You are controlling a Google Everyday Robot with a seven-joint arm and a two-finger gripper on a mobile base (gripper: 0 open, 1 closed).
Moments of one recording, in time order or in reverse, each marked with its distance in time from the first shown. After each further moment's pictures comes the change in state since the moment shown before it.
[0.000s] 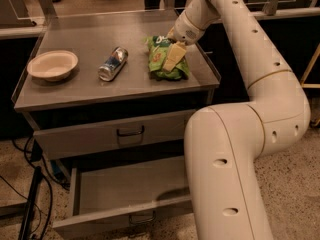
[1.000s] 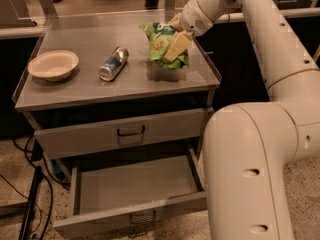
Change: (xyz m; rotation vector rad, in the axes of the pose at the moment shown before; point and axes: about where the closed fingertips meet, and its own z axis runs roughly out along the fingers) arm -0.029 0.016 -0.046 0.029 -0.146 -0.050
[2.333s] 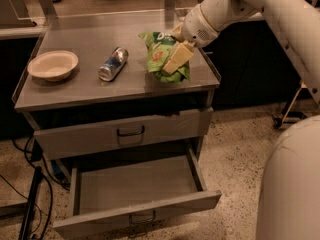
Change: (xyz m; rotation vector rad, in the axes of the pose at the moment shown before) arm -0.015 0.068 -0.013 -0.006 0.002 0.058
